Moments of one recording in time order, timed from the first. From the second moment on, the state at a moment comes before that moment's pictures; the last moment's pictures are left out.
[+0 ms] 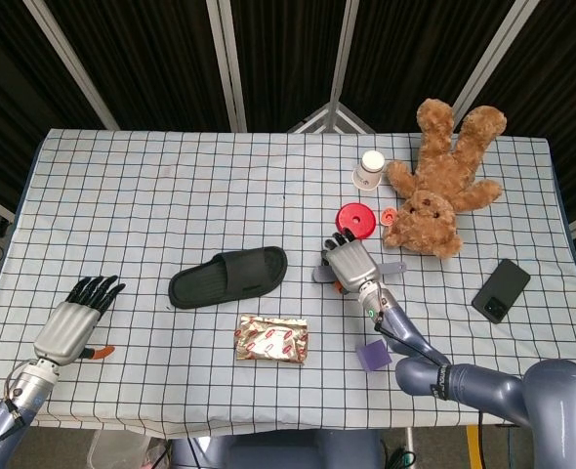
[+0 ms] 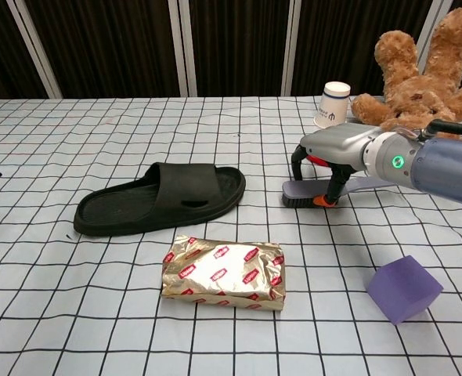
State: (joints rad) left arm -0.30 -1.29 0.04 -1.47 1.52 1.20 0.16; right arm 0.91 -1.65 0.18 -1.26 -0.90 0.77 -0.55
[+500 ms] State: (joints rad) left arm -0.31 -1.29 0.05 -1.47 1.53 1.19 0.17; right arm 0.90 -1.65 0.18 -1.25 -0.97 0.78 -0.45
